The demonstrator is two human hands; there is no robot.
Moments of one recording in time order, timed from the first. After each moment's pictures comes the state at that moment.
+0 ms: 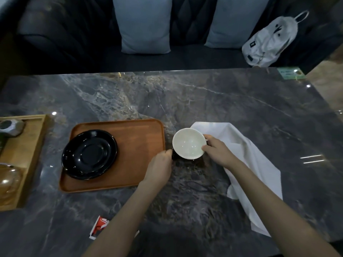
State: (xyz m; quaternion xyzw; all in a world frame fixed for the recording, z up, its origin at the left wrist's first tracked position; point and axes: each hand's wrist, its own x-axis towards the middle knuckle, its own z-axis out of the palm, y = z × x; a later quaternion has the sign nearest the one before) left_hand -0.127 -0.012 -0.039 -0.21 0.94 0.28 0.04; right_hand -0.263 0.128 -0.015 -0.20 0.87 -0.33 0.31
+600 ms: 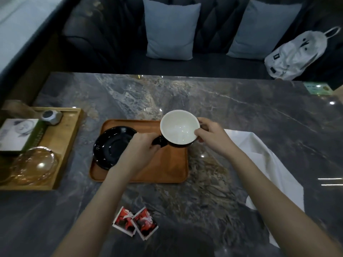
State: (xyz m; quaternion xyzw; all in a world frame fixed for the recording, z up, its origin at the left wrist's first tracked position) left_hand -0.069 -0.107 0.042 -0.22 0.92 0.32 -0.06; right_hand -0.226 0.037 0.051 -0.27 0.81 -0.42 0.30
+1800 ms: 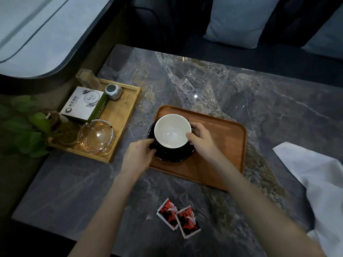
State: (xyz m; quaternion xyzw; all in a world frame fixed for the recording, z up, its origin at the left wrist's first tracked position) left_hand 0.040 -0.186 -0.016 -0.47 0.83 0.29 -0.04; right_hand -0.137 -0.107 -0.038 -0.26 0.73 -0.46 0.43
